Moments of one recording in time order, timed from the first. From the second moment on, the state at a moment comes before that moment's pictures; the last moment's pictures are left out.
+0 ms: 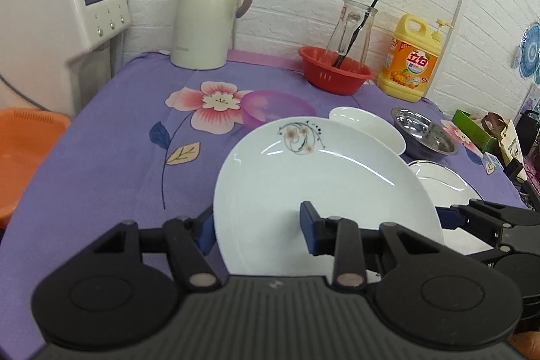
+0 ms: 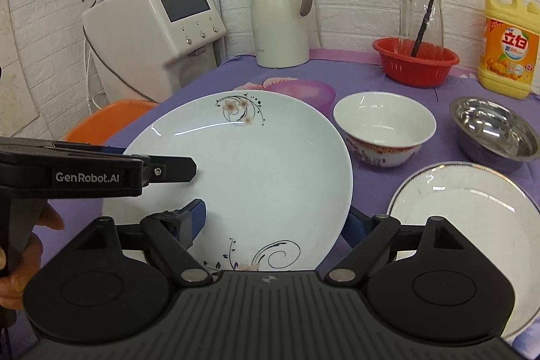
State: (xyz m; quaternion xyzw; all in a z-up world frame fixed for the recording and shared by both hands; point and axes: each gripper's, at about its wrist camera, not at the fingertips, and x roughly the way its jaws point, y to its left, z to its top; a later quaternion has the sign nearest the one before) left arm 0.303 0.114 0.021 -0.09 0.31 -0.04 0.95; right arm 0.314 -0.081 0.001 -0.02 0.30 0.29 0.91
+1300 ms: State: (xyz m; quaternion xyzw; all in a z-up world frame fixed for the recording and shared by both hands) left arm 0.207 0.075 0.043 -0.09 0.25 -0.04 0.96; right arm 0.226 -0.184 -0.012 0.11 0.28 0.20 0.93
